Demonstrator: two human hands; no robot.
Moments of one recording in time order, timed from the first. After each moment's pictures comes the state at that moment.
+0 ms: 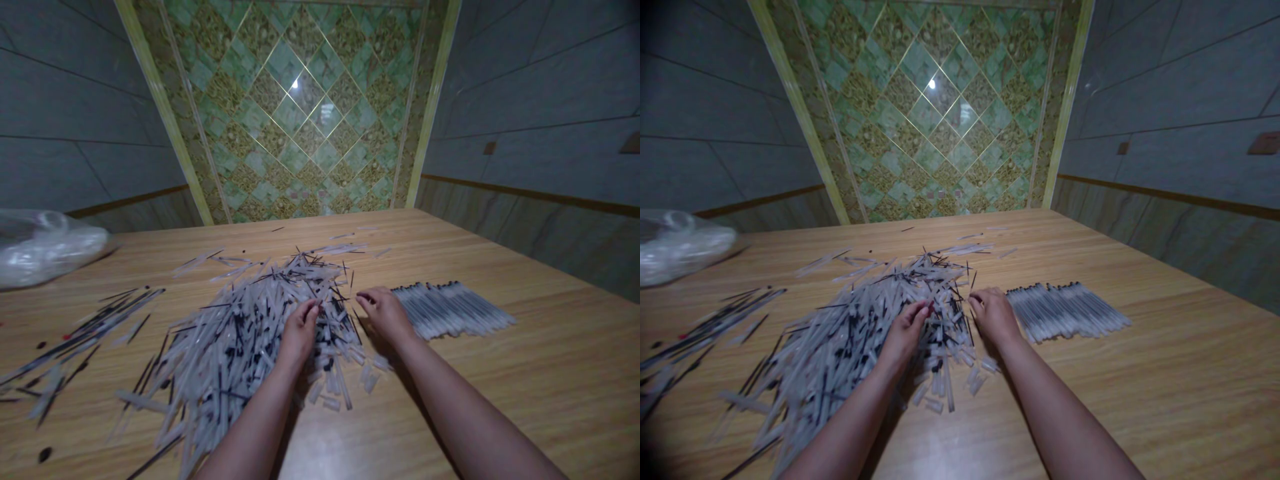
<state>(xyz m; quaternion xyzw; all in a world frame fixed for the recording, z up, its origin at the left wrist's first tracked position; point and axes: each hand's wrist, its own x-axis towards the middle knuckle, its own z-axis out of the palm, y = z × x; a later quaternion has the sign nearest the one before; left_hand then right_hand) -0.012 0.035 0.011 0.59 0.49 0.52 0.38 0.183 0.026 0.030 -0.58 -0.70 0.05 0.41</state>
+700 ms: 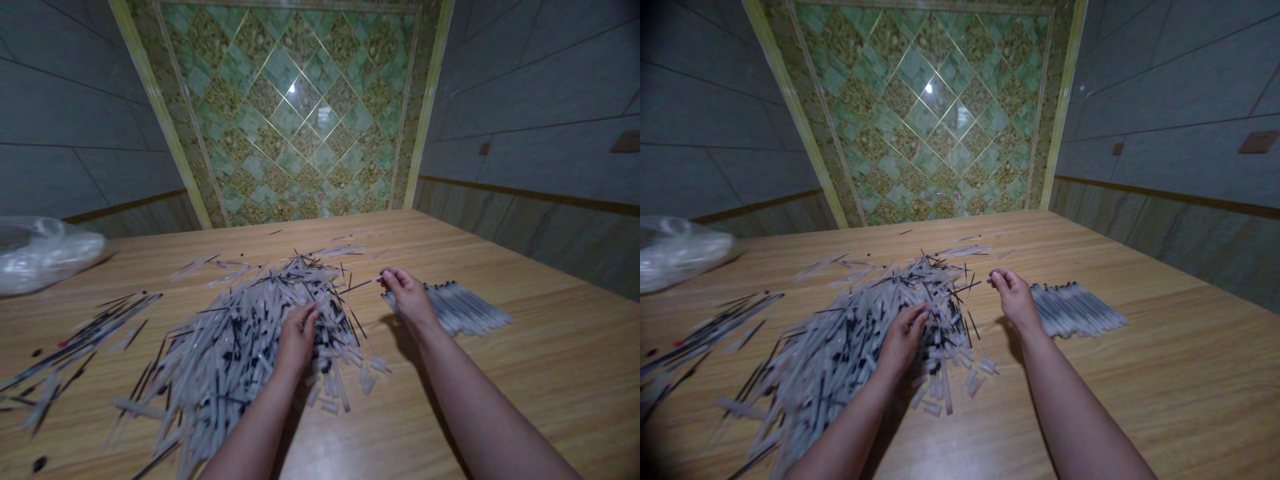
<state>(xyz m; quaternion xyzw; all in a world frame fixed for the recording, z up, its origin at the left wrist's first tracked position) -0.016 0.028 0.015 0.68 0.48 0.50 0.24 0.220 0.037 0.049 -0.50 -0.51 0.27 0.64</state>
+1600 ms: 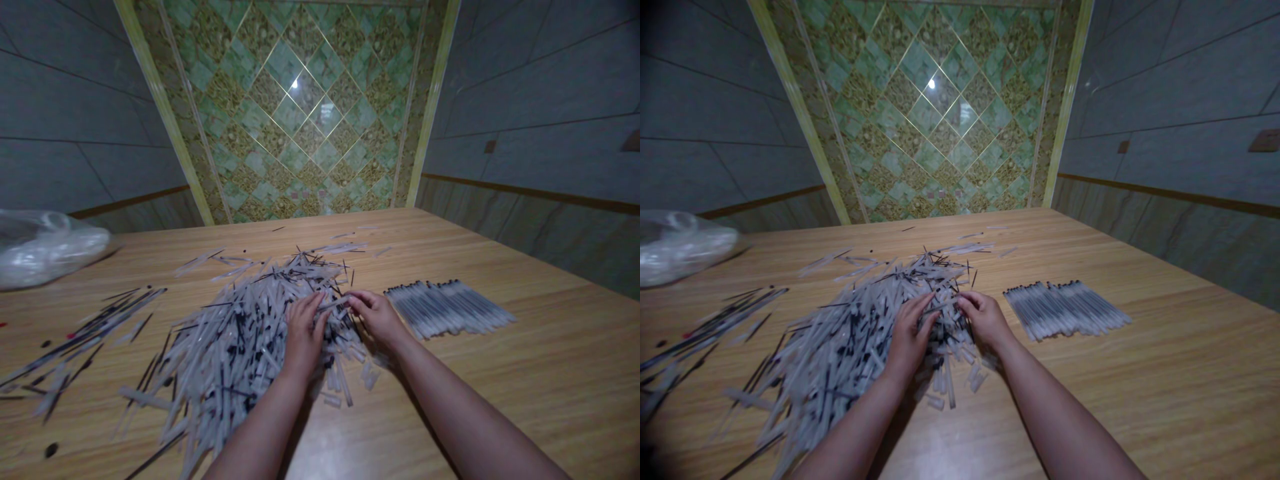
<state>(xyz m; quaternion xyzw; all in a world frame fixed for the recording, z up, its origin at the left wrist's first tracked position) -0.008 0.012 0.027 0.71 0.46 0.52 0.16 0.163 0.023 0.024 -0.49 -0.60 0.35 0.53</state>
